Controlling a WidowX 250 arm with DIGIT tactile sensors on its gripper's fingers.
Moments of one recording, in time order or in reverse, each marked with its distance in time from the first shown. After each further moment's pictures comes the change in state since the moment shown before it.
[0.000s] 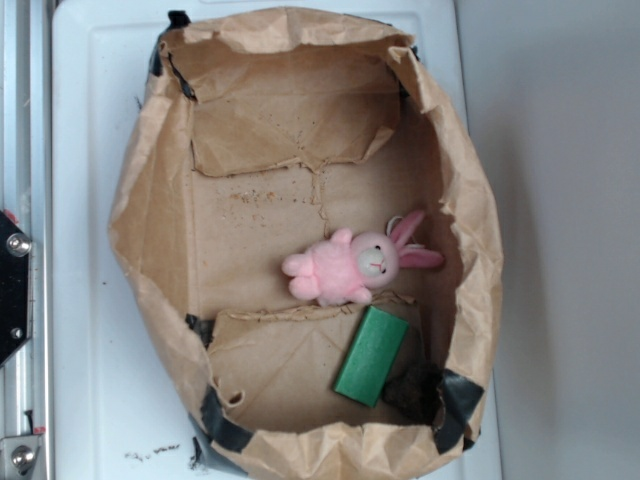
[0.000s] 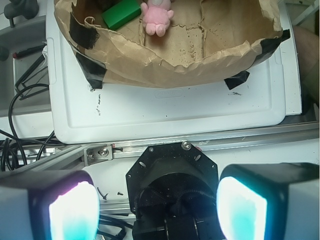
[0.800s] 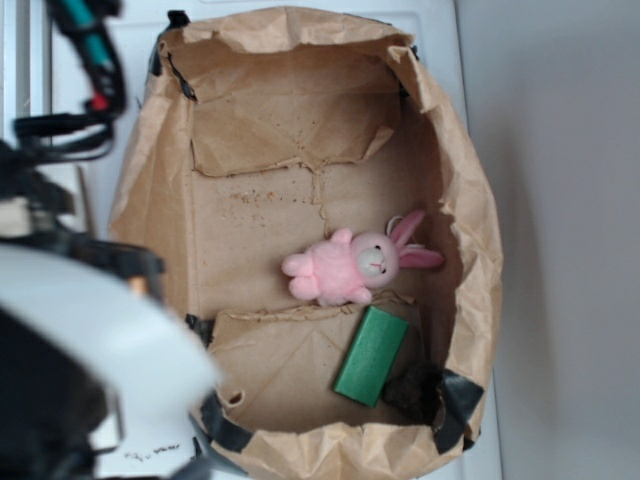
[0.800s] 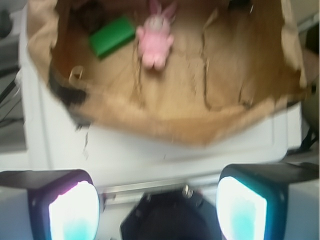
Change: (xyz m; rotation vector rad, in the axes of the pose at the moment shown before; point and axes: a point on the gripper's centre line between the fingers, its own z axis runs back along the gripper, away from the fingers) arm 0.073 -0.015 -0.052 0.103 -0.031 0.005
